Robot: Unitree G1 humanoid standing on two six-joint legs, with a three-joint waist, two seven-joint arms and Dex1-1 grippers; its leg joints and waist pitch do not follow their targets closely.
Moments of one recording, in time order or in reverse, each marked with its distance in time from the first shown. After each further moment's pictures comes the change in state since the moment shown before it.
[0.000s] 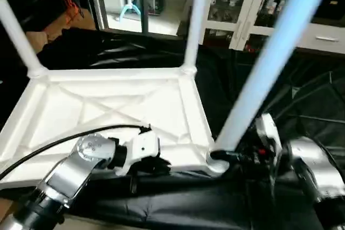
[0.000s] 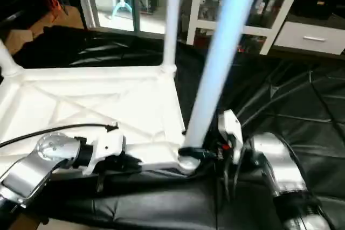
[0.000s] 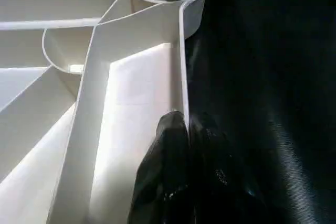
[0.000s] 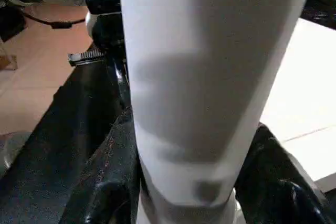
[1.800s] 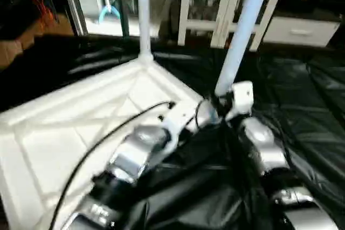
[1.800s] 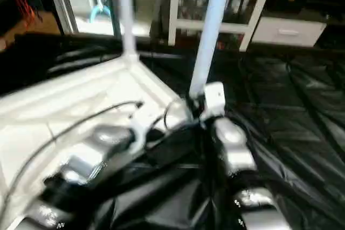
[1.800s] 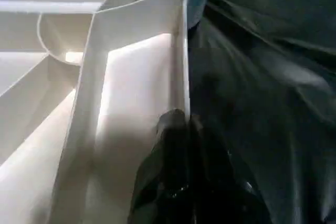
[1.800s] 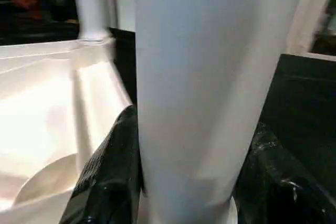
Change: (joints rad) left arm -0.194 -0.494 0.047 0.122 0.146 0.579 0.634; right arm -0.283 0.339 -0.057 0.378 -0.220 -0.086 -1.155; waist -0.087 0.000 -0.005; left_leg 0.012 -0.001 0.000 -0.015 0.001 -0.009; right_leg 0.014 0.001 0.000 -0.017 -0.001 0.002
